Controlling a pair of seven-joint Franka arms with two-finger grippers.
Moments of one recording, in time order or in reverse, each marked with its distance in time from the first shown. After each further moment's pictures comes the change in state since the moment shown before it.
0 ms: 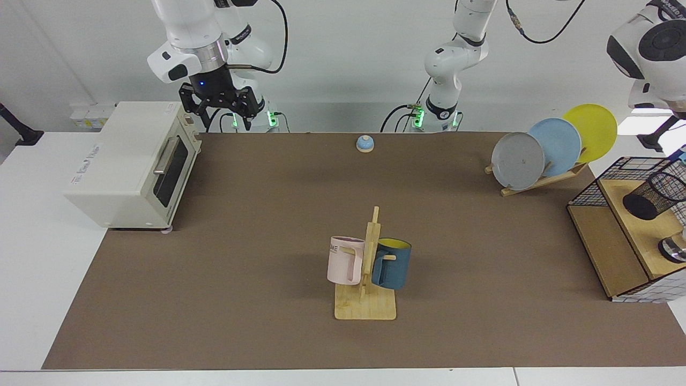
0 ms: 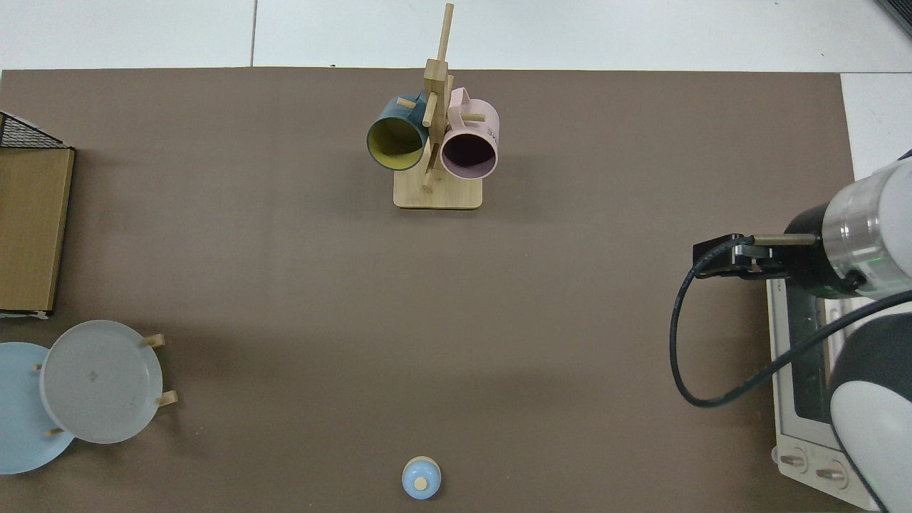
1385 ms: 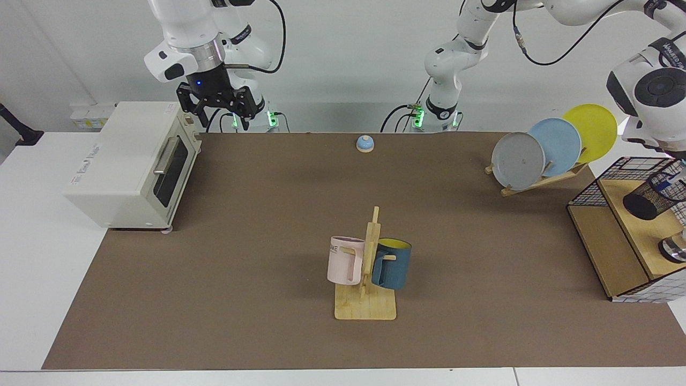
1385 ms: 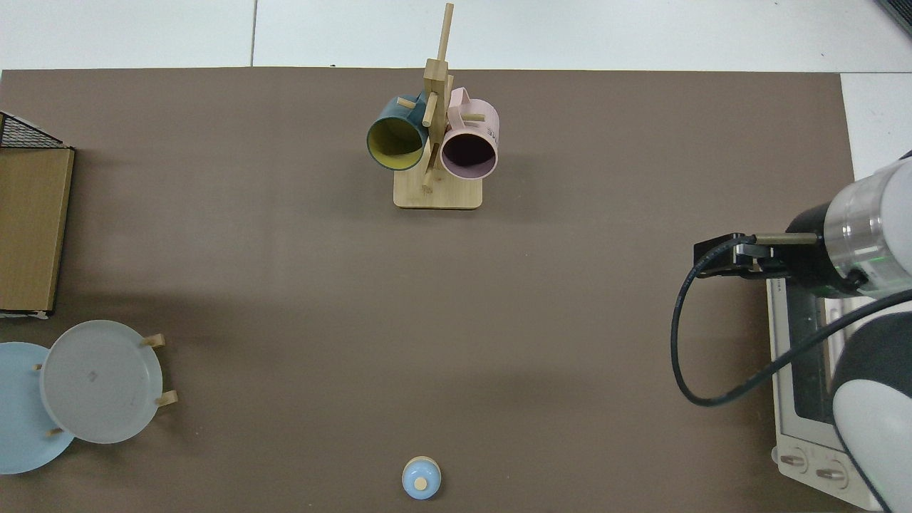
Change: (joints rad) left arm 0.016 0.115 0.000 0.025 0.002 0.046 0.000; right arm -0.003 0.000 0.001 0.000 0.003 0.001 0.000
